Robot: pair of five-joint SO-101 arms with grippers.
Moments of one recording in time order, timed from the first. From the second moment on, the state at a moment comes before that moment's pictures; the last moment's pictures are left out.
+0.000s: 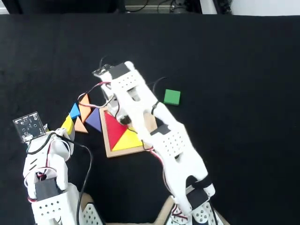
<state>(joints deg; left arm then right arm) -22.4 -103.9 96.3 48.4 4.9 -34.3 51.7 -42.4 99.1 5.6</state>
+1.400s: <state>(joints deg) -22.4 -103.9 96.3 47.3 4.9 -26.6 53.4 -52.9 99.3 53.8</state>
